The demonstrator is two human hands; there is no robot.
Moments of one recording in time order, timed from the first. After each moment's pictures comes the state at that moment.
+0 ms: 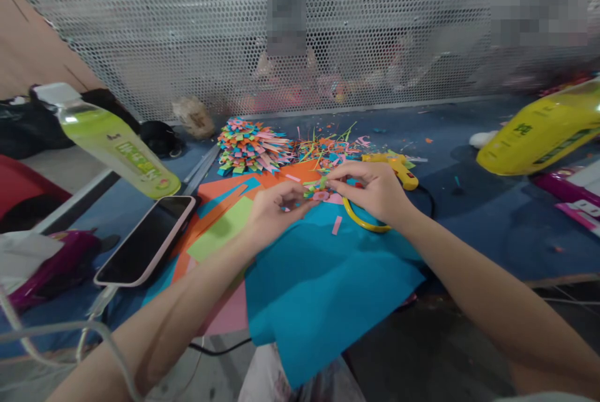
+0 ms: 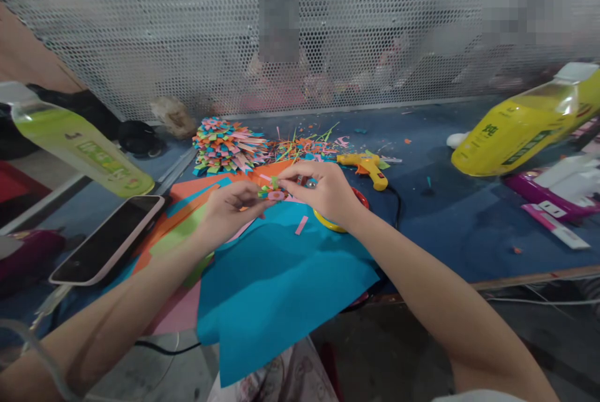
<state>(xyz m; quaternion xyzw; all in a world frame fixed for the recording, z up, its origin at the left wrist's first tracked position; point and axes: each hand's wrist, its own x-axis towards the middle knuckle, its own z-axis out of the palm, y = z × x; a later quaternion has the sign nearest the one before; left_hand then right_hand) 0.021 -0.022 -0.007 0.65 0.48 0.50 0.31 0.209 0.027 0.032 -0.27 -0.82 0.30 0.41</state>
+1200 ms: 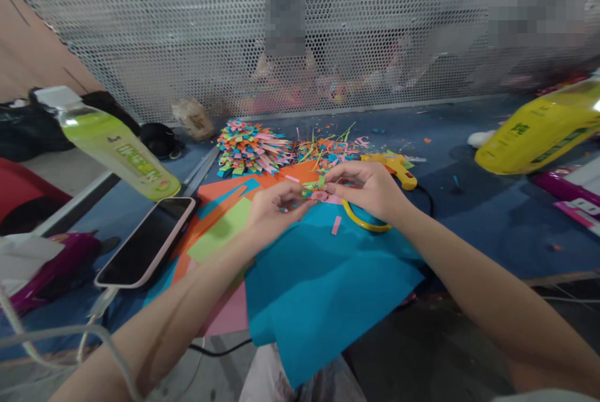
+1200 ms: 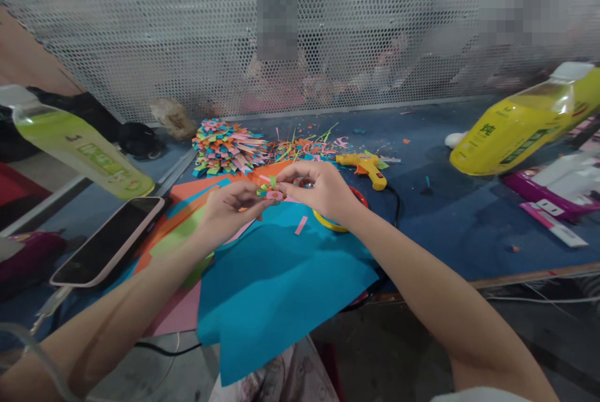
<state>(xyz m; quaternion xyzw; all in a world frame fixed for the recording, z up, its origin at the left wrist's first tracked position) 0.021 -0.021 -0.005 0.63 0.49 0.51 0.32 0.207 0.030 0.031 -0.28 -0.79 0.38 0.39</state>
